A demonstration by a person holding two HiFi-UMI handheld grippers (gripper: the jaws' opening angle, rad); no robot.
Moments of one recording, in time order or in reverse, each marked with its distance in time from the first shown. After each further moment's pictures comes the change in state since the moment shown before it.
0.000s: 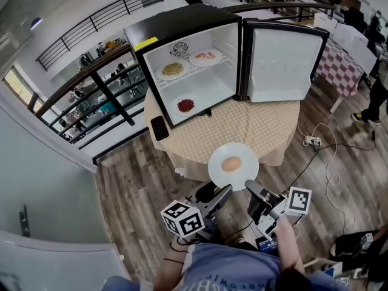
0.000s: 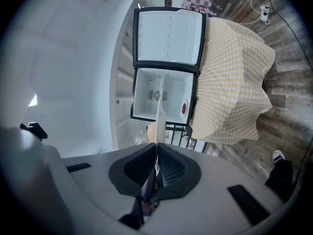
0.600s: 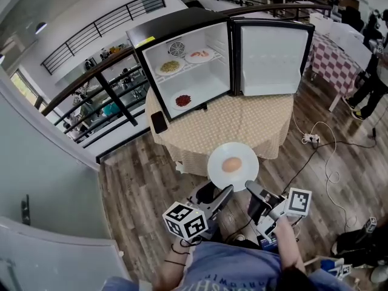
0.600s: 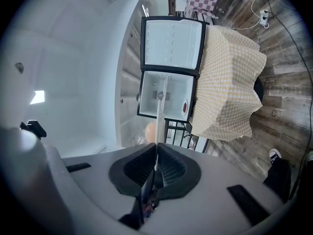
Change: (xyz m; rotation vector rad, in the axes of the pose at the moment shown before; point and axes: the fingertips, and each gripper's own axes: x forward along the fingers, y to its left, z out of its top) left arm -0.018 -0.068 -0.039 0.119 0.007 0.063; right arm -0.070 0.012 -0.033 -0.028 -0.002 0.033
